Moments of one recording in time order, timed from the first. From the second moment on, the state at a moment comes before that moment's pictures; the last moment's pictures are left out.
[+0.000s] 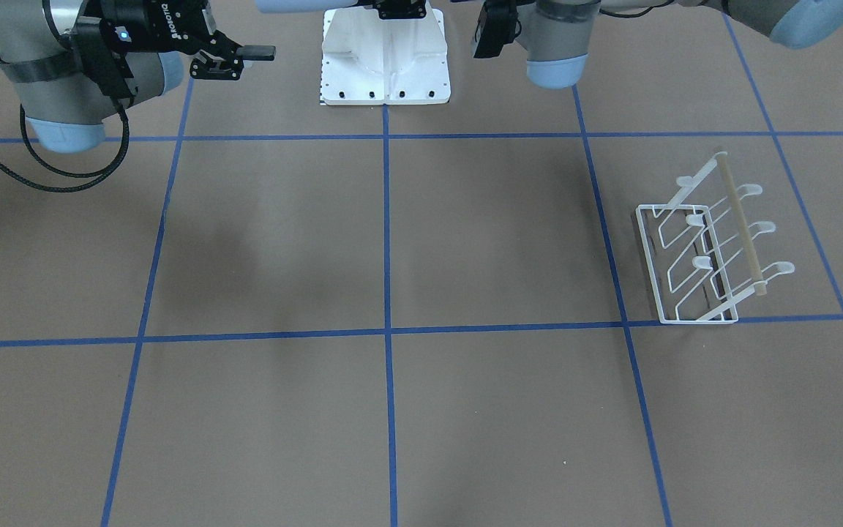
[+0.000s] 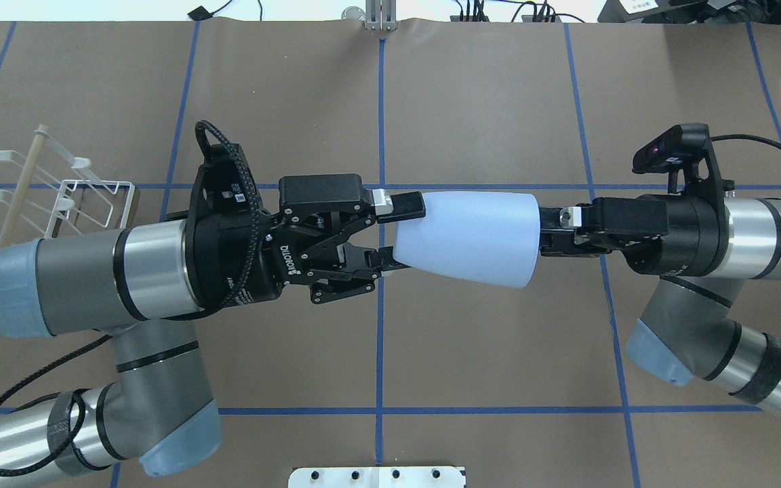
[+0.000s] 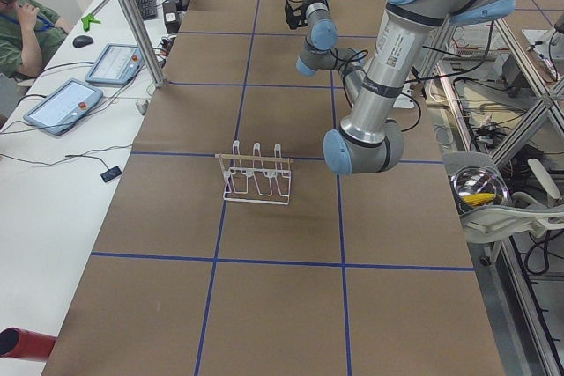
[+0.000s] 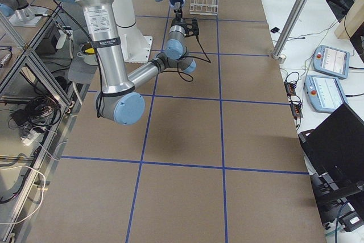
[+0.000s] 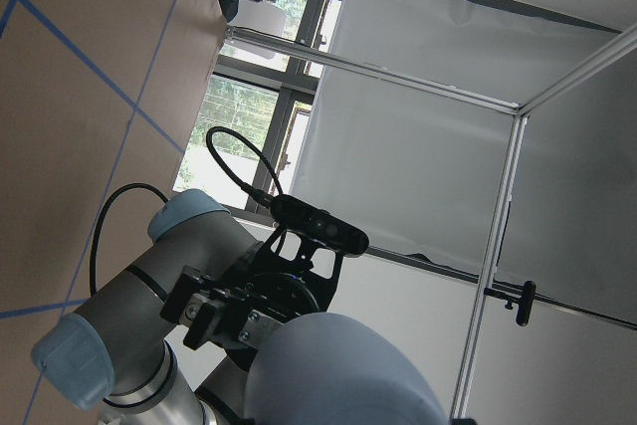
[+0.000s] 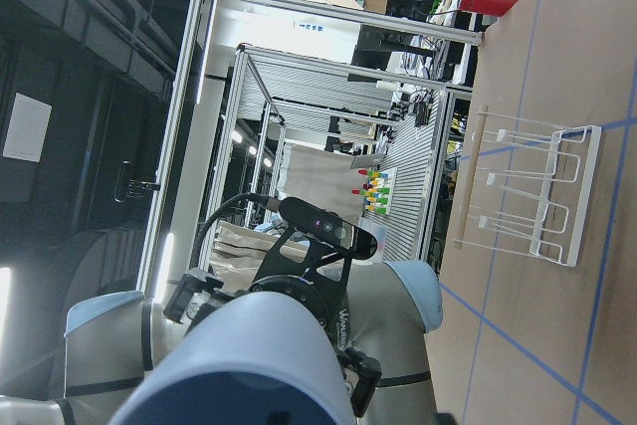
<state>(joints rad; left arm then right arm) -0.45 -2.11 -1.84 -3.13 -1.71 -2.12 0.67 -1.32 1.77 0.40 1.97 1.85</state>
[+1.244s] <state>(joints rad) -0.89 -2.06 -1.85 -2.53 -1.95 -1.65 1.13 -1.33 1.63 -0.35 1.93 1.02</state>
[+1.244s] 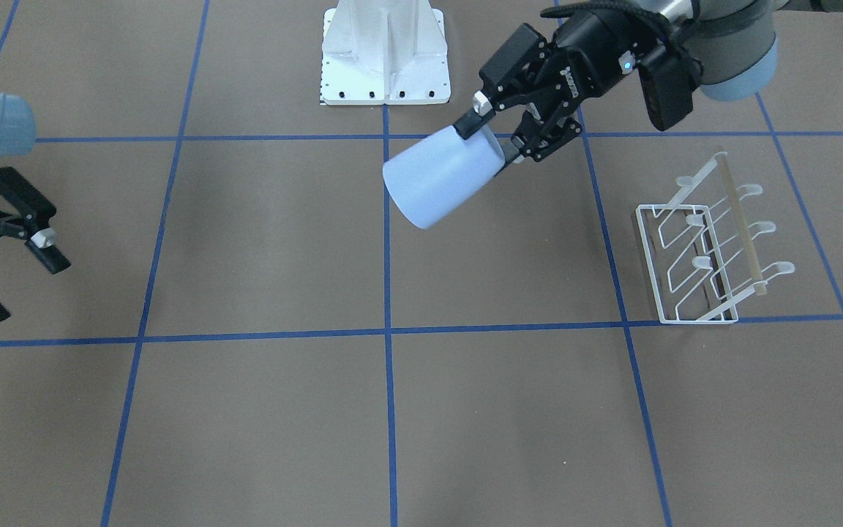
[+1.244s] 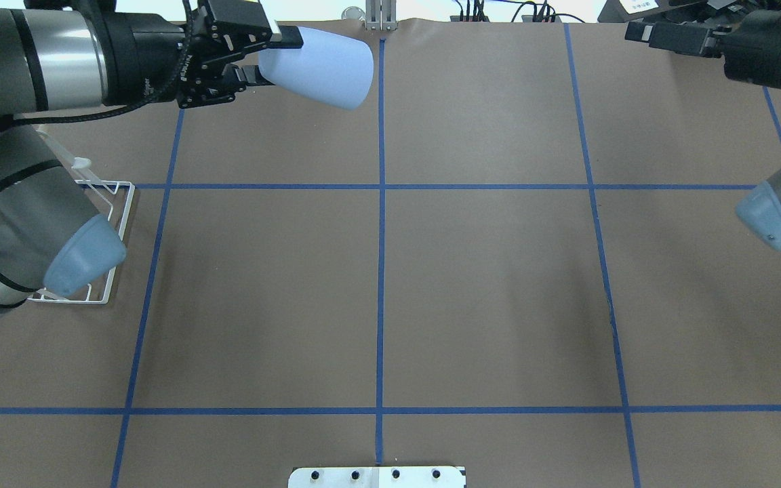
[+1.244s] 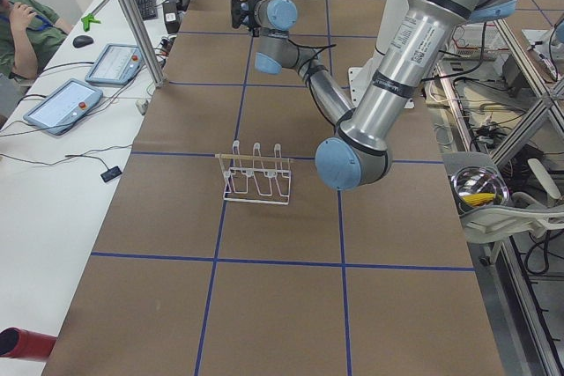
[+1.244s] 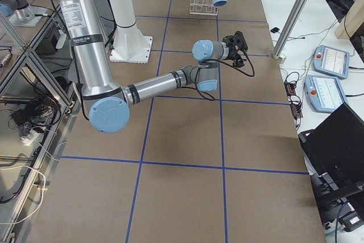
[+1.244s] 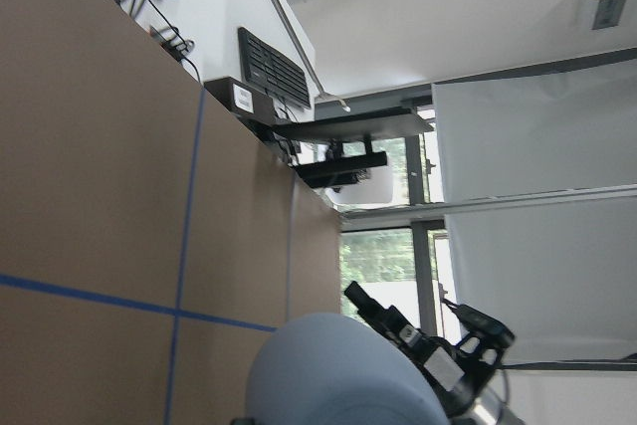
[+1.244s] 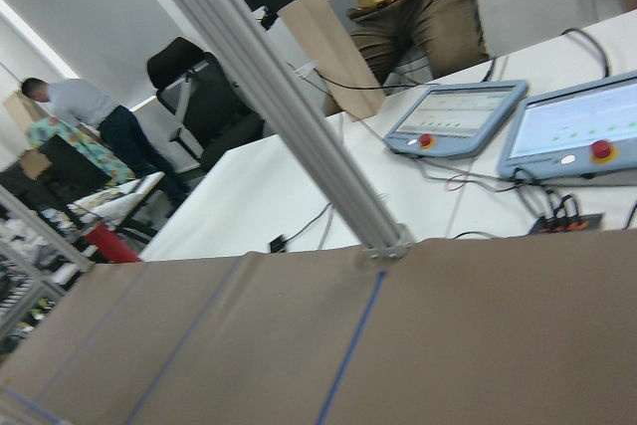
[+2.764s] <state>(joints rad) -1.20 -1.95 -1.89 -1.49 -2.21 -0.61 1.39 -1.33 1.62 -1.55 2.29 0.09</state>
